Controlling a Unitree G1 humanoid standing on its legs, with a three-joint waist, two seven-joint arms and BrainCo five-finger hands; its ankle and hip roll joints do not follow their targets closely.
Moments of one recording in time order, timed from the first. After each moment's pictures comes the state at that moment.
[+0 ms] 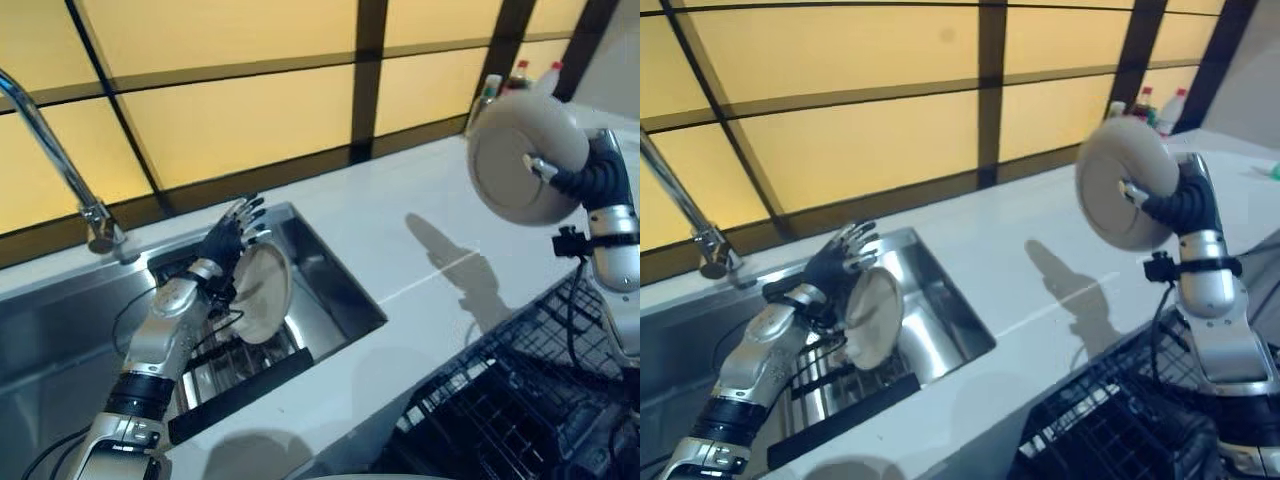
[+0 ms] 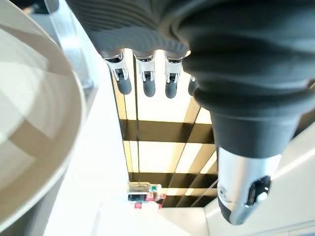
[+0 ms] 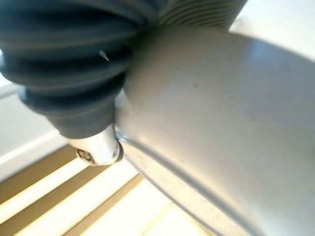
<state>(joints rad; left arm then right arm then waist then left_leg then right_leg) -0.30 0.50 -0.03 0.14 -0.58 0.06 -0.22 -0.18 -0.80 -0.19 -0.13 0.07 0.01 -0.18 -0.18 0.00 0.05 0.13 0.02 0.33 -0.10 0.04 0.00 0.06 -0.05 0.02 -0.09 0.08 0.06</state>
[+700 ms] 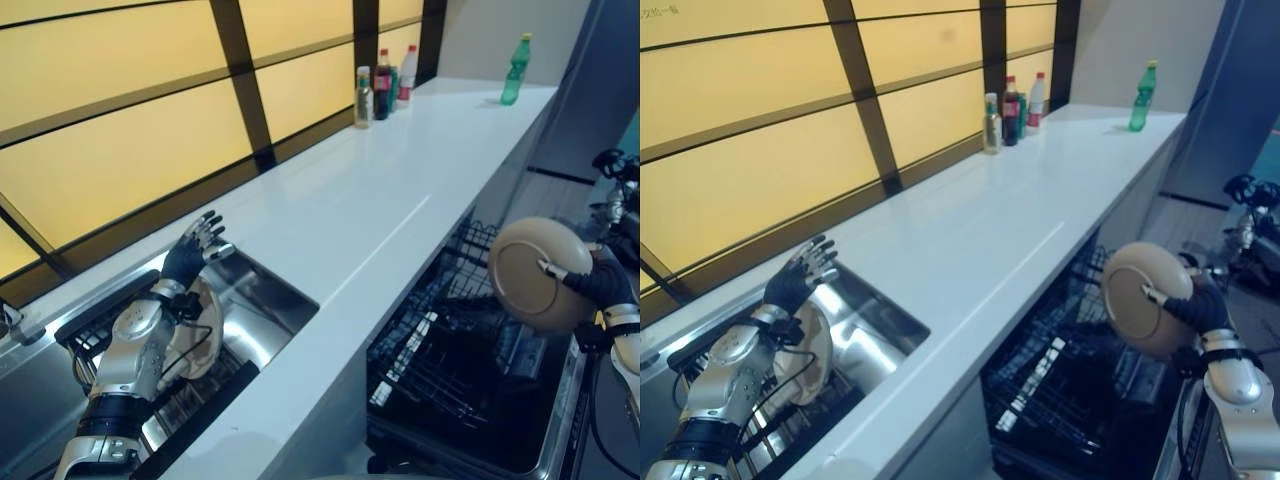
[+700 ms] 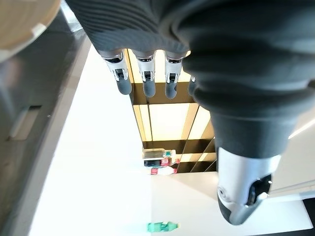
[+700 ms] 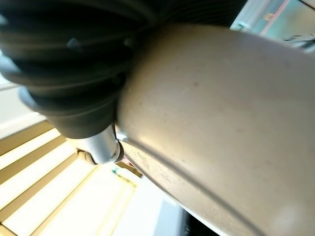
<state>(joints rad) -0.18 0.53 0.07 0.23 -0.56 0.01 -0.24 0.14 -0.71 -0.30 -0.02 0.09 0.01 0.00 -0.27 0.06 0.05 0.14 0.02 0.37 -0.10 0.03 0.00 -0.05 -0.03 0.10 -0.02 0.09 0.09</state>
